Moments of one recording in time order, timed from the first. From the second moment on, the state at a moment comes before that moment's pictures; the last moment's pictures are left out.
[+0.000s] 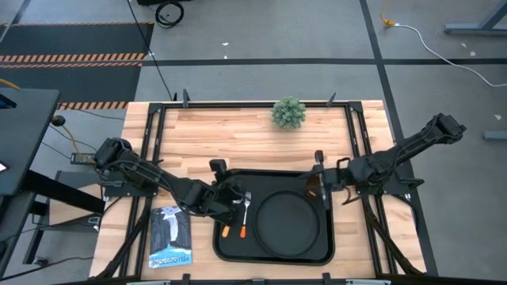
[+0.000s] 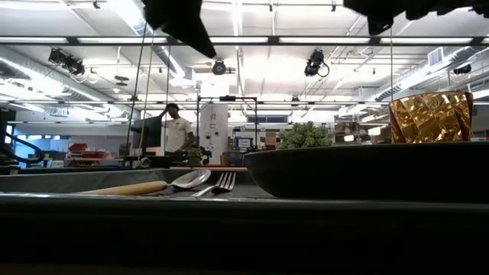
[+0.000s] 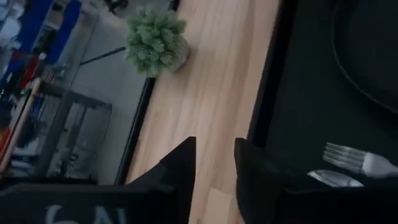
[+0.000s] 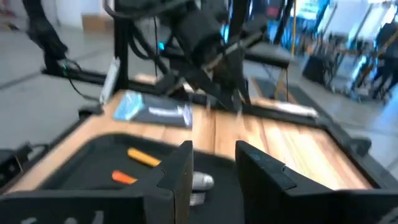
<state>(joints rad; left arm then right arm) -0.44 1.70 1.37 -0.83 -0.98 -0.29 0.41 0.90 0.46 0.32 0.34 -0.14</state>
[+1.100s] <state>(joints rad) -0.45 1.31 1.15 -0.44 -0.49 0.06 0.41 0.64 0.01 1.01 0.17 -0.23</state>
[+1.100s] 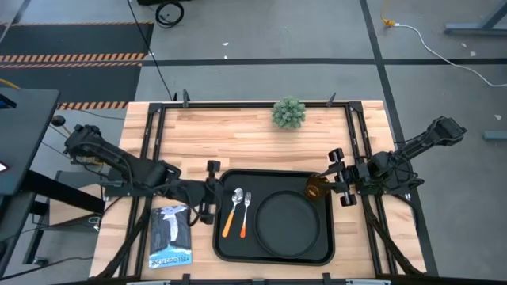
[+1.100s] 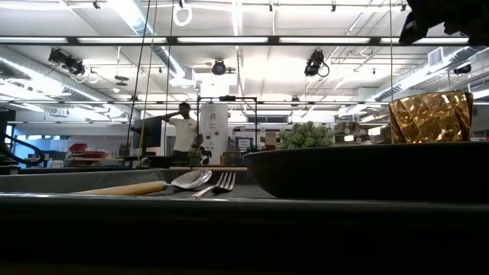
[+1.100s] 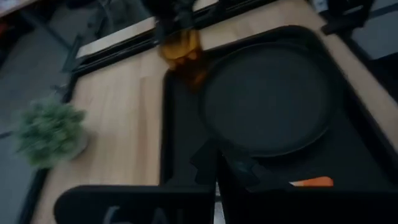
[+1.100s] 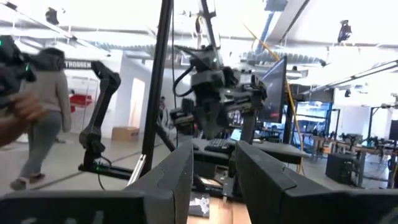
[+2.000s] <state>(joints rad) -0.37 0.65 0.34 0.48 -0.43 0.43 0.41 0.63 0.01 1.01 0.28 -0.05</state>
